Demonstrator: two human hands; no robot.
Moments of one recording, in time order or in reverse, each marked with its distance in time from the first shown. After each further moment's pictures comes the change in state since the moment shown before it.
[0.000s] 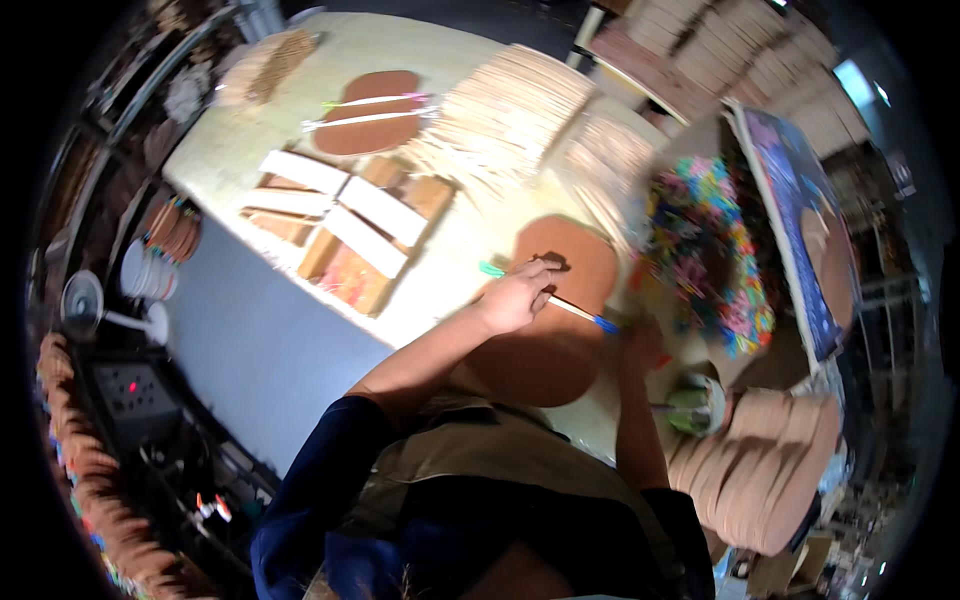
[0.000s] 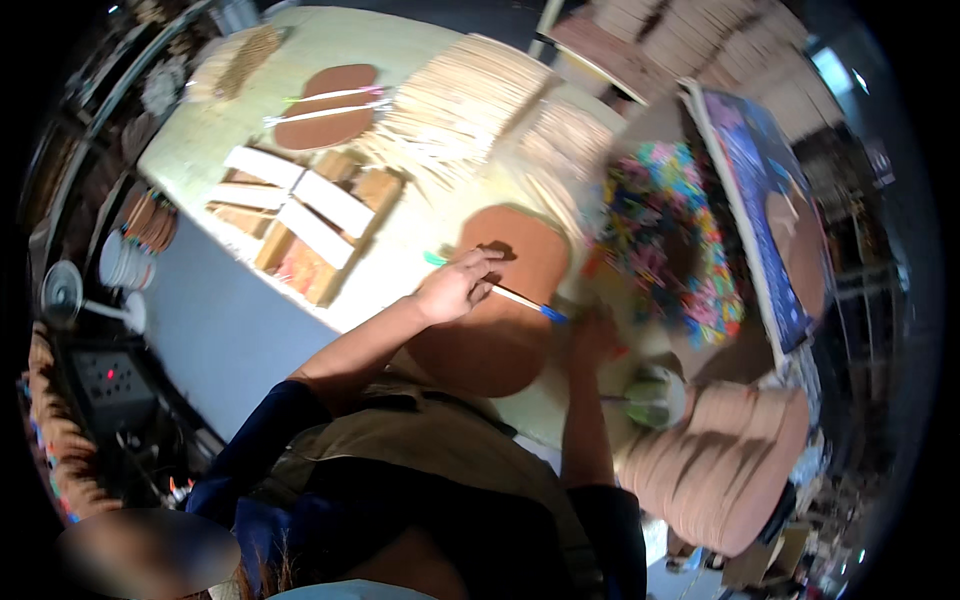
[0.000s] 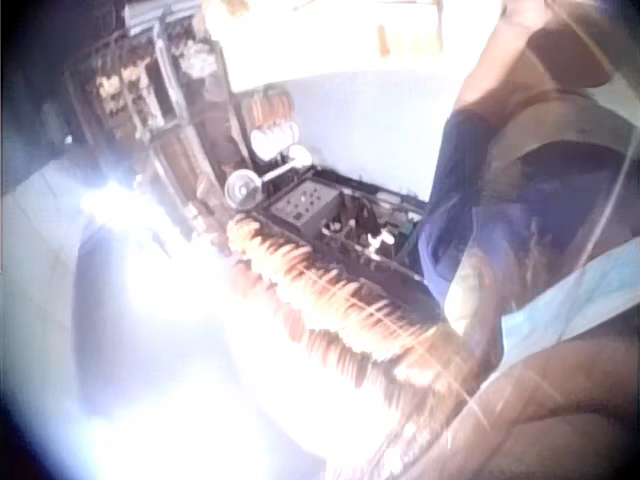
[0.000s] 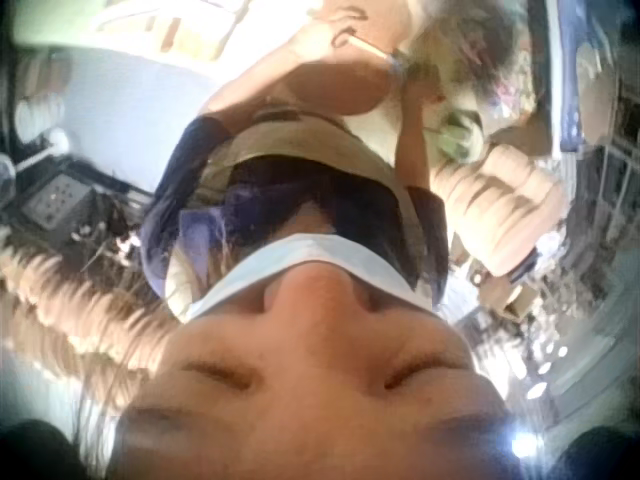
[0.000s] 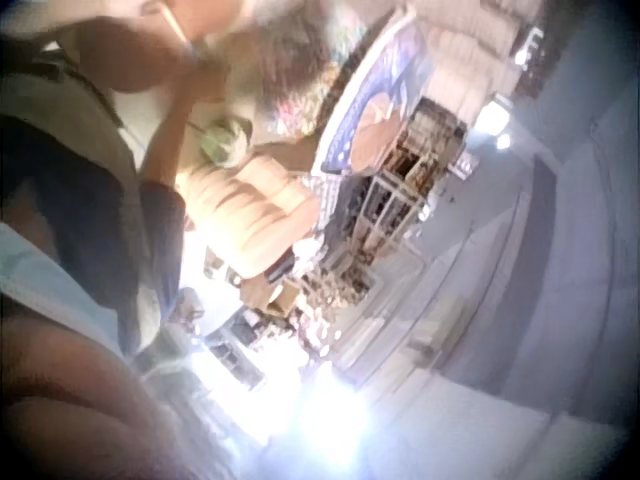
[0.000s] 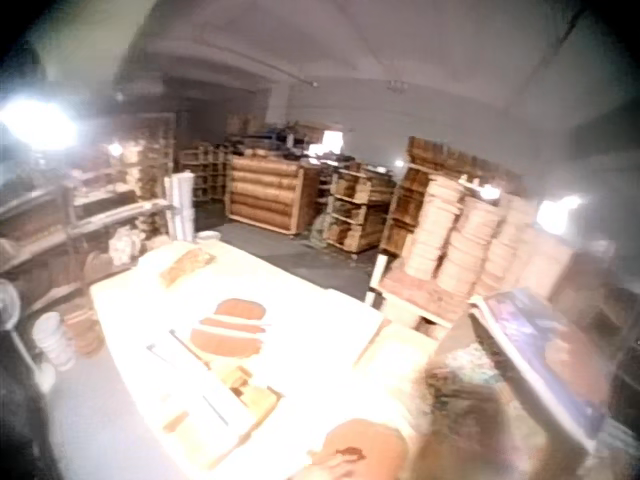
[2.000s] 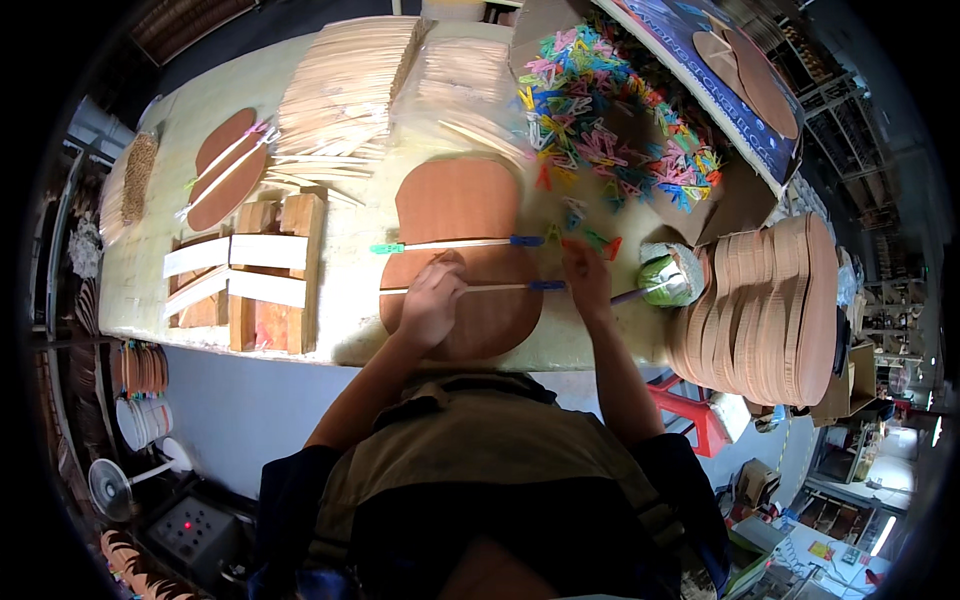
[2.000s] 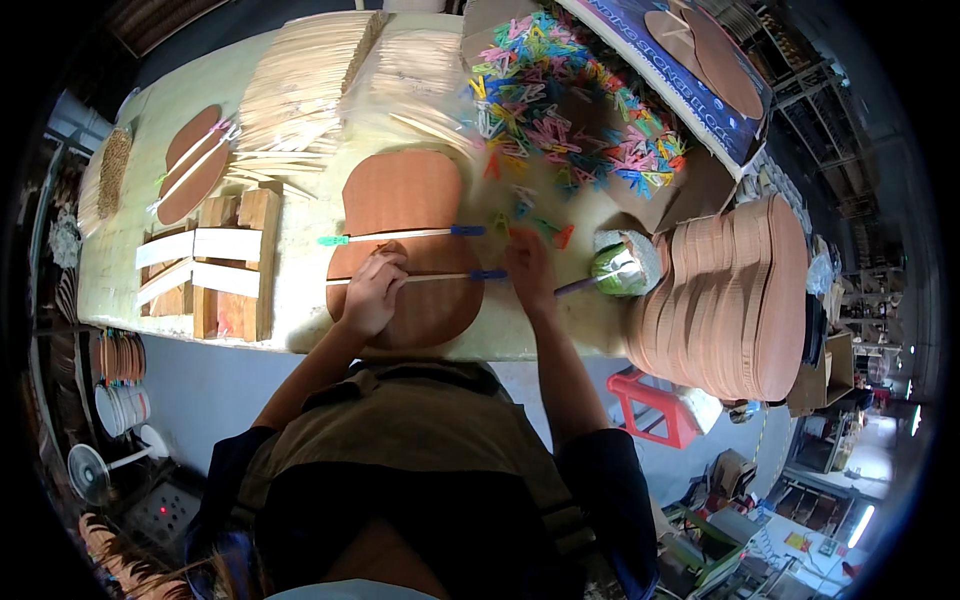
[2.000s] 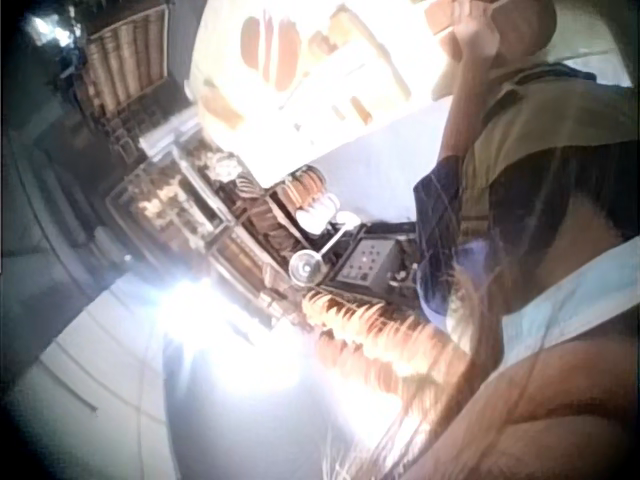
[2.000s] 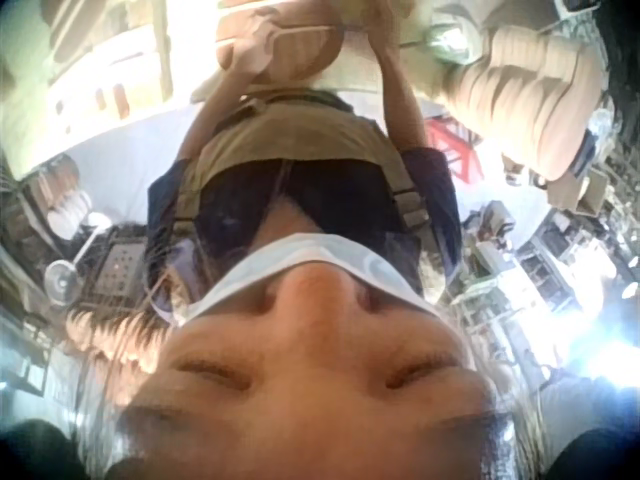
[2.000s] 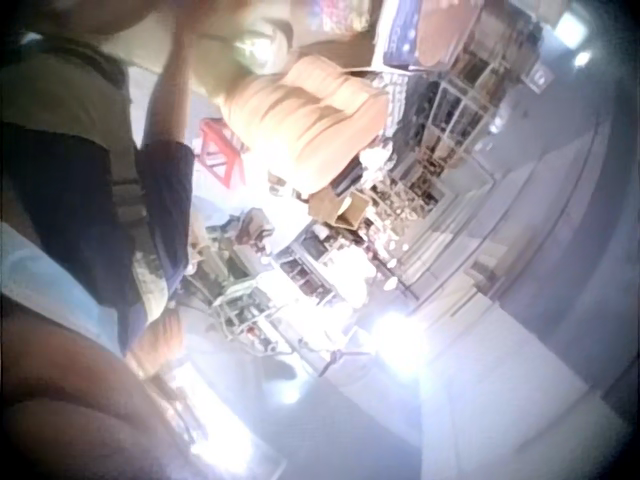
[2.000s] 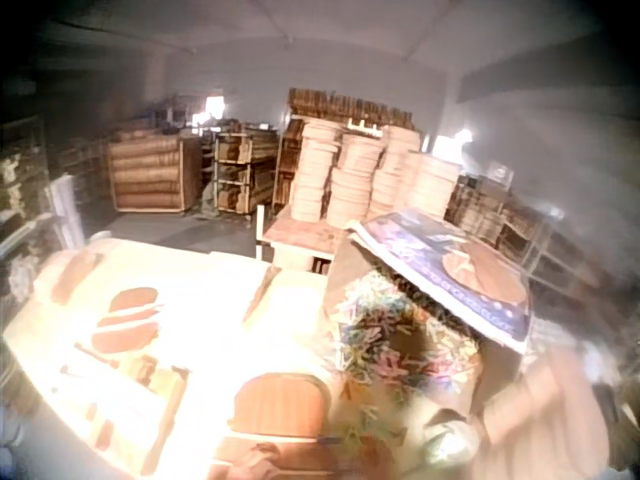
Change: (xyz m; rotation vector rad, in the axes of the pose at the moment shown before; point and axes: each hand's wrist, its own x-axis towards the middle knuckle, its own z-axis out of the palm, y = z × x) left_hand -0.058 0.013 0.026 0.077 -0.130 0.058; right_hand -0.056 -0.018 -0.088 1.136 -0.015 0.293
